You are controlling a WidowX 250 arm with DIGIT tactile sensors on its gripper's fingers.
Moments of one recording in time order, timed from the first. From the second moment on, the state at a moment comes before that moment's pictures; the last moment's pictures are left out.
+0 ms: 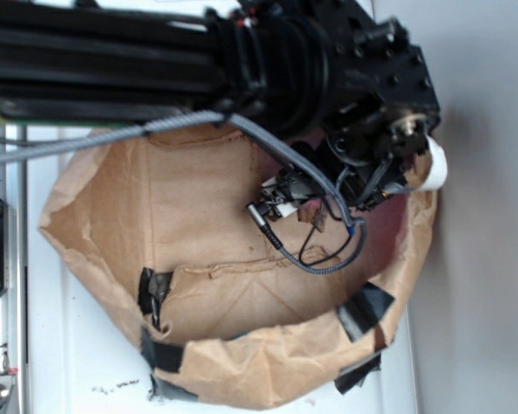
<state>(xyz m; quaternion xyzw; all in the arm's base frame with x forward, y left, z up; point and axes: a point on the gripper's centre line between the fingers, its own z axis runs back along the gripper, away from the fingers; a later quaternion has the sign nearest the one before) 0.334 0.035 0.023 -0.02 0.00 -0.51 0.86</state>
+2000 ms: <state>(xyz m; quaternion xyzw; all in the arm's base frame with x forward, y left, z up) 0.295 0.033 0.034 -0.04 -0.06 -0.56 0.82</state>
